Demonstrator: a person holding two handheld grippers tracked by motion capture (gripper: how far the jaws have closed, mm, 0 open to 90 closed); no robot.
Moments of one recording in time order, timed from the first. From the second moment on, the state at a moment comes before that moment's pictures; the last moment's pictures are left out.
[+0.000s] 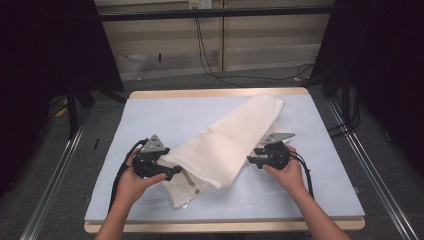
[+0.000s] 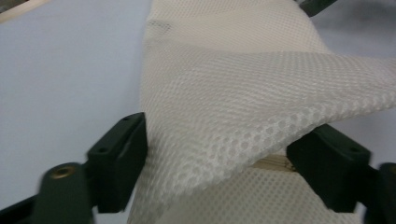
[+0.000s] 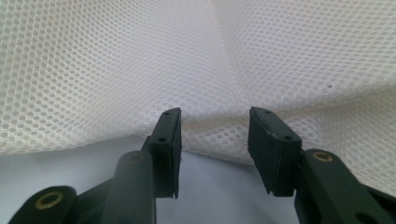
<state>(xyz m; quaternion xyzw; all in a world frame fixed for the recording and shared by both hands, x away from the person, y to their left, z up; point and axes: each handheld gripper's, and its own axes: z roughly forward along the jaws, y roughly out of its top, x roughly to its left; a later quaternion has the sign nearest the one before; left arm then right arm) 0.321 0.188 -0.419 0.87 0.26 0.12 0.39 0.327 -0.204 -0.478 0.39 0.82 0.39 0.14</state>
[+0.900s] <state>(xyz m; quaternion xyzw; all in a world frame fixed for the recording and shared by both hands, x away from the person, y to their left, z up) 0.324 0.210 -0.441 0.88 0.31 0.06 0.37 0.326 -0.193 -0.479 0.37 0.83 0.39 0.14</state>
